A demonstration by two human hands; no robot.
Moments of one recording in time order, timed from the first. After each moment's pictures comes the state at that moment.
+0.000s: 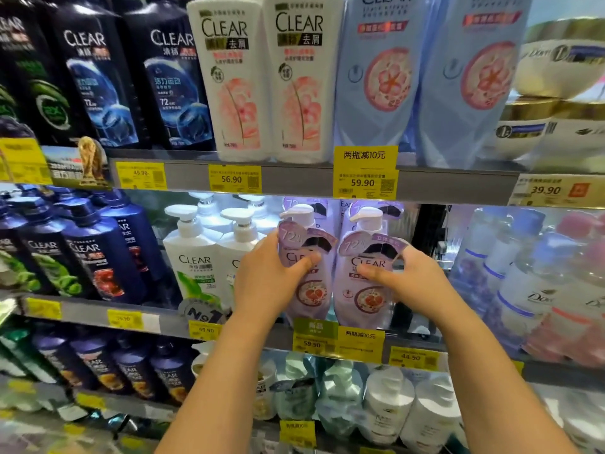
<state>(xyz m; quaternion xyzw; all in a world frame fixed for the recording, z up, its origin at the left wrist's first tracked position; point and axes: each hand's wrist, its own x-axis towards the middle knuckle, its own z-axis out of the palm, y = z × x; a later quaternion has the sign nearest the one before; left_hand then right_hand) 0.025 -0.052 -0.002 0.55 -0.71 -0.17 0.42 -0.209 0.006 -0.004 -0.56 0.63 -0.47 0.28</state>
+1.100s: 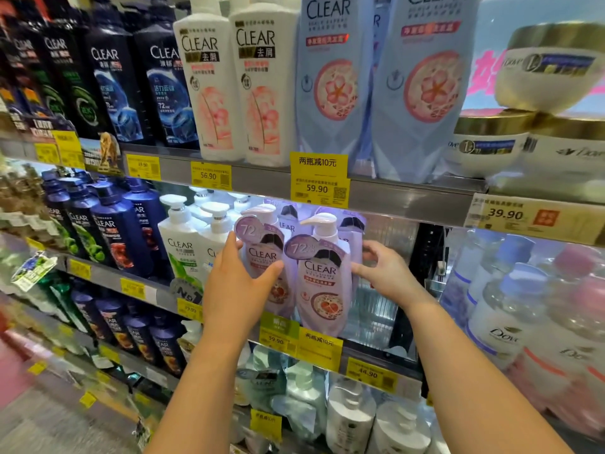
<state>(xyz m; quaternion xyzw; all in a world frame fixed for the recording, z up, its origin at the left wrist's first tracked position) -0.019 -0.001 -0.006 0.67 -0.59 -0.10 0.45 -0.283 -0.072 -0.038 -0.65 0.55 -0.40 0.33</state>
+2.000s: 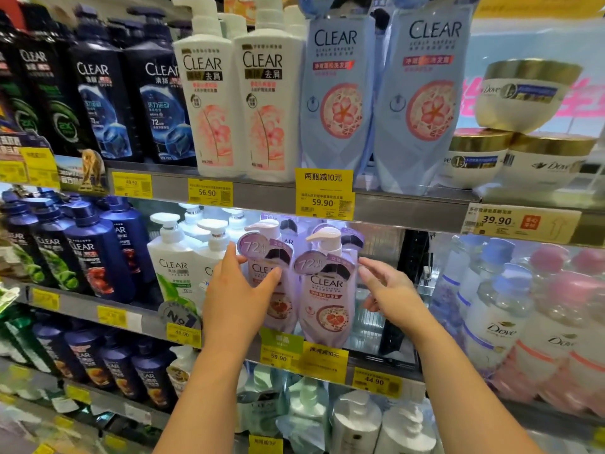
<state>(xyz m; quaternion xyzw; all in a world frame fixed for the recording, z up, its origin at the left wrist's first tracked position) -0.003 -0.017 -0.004 0.64 -0.61 -0.14 0.46 -0.265 -0.023 -0.031 -0.57 0.61 -0.45 0.33</state>
